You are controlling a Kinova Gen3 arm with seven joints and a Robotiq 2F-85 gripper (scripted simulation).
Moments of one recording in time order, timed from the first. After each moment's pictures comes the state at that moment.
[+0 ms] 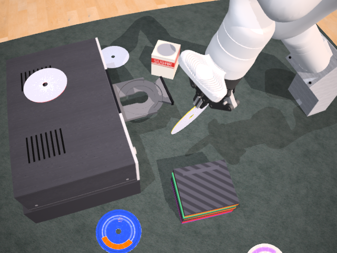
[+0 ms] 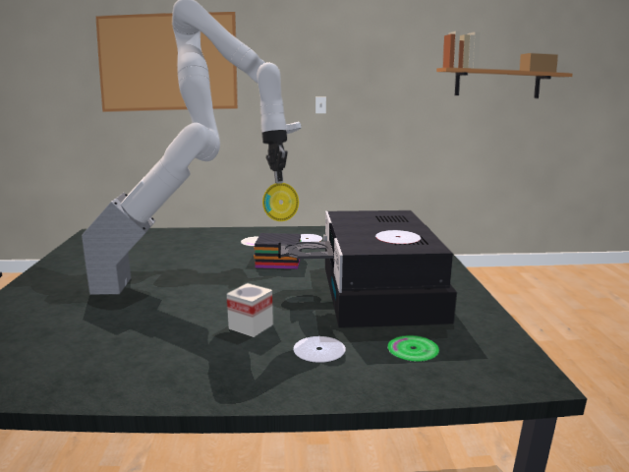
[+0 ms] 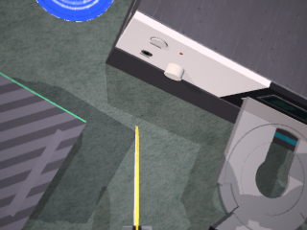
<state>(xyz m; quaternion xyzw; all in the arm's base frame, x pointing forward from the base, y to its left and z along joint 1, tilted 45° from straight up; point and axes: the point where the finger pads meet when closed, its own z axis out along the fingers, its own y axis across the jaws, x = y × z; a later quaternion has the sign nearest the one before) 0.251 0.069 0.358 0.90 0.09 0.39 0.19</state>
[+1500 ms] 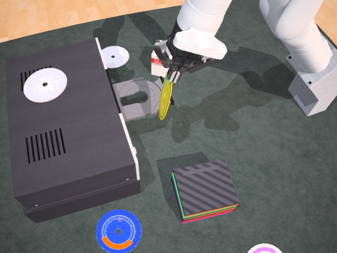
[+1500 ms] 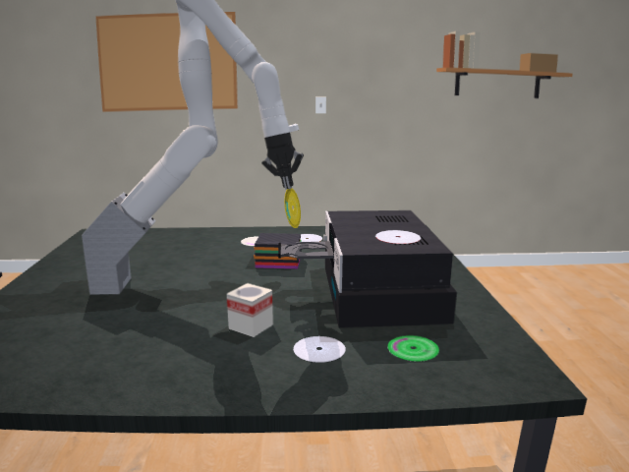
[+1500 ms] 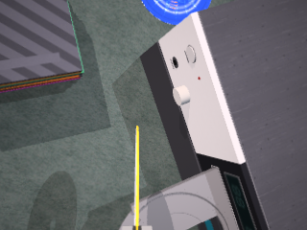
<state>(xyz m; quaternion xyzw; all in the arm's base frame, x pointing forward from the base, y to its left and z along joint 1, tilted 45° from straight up) 0.262 -0.016 0.376 0.76 0.45 0.35 0.33</state>
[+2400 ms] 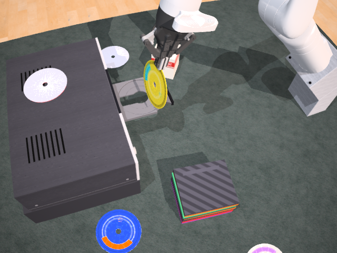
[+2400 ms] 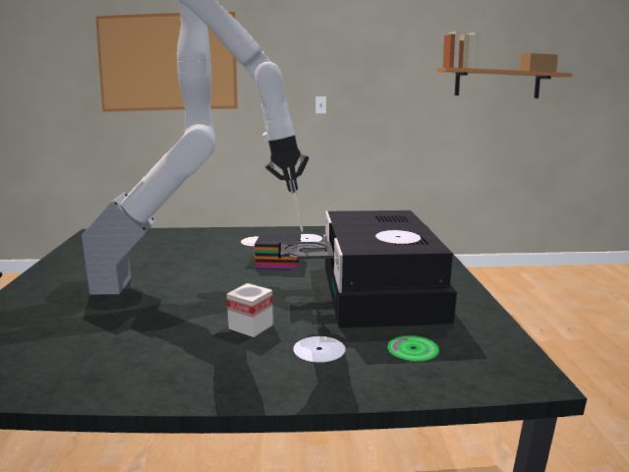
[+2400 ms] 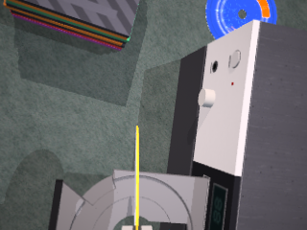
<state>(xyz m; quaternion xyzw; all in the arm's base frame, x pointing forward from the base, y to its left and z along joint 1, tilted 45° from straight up) 0.268 -0.063 0.384 0.62 0.62 0.30 0.37</state>
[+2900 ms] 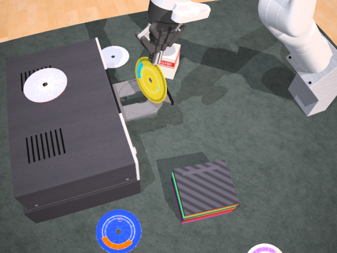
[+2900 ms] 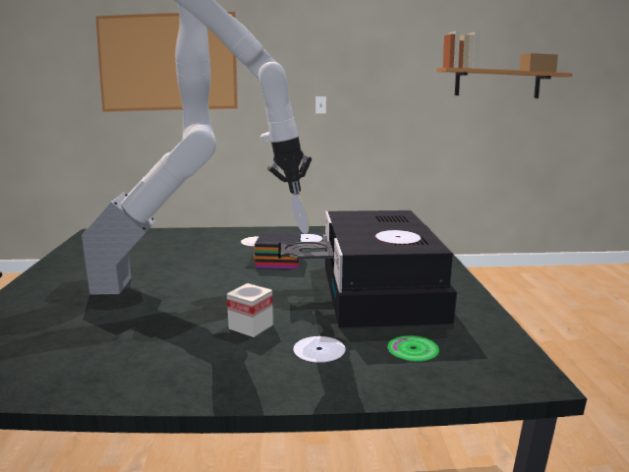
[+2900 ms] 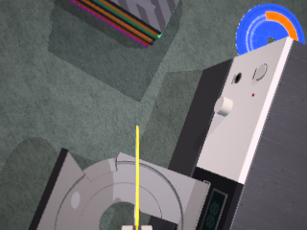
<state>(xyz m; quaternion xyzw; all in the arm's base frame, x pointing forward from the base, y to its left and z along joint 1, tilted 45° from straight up) 0.271 -0.085 0.388 0.53 0.70 0.27 0.39</state>
